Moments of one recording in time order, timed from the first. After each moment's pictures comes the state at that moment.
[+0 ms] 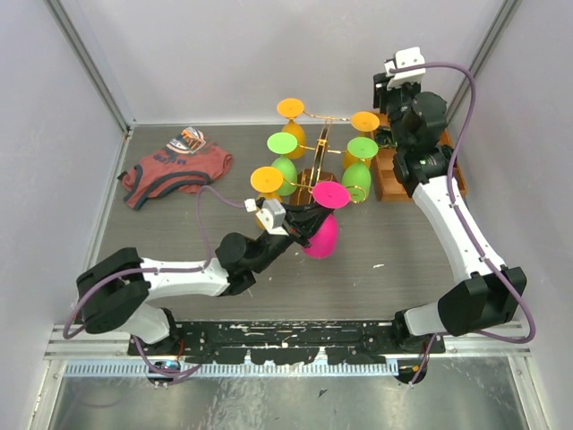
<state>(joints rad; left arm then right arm) -1.14 1.46 0.71 1.27 -0.15 -0.11 0.22 1.39 1.42 0.22 0.13 -0.29</state>
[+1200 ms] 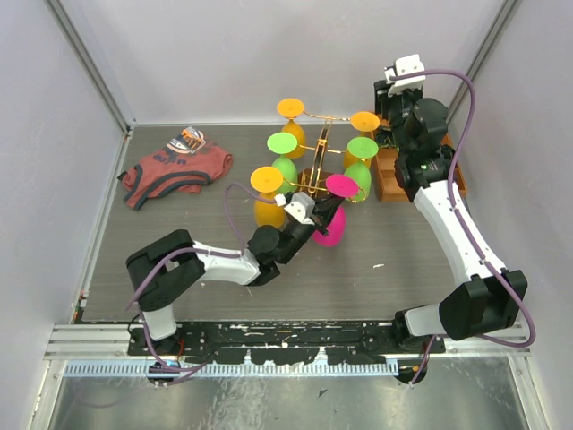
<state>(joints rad) -1.11 1.80 0.86 1.37 -0.30 -0.03 0.21 1.37 1.36 0.24 0.11 -0.31</state>
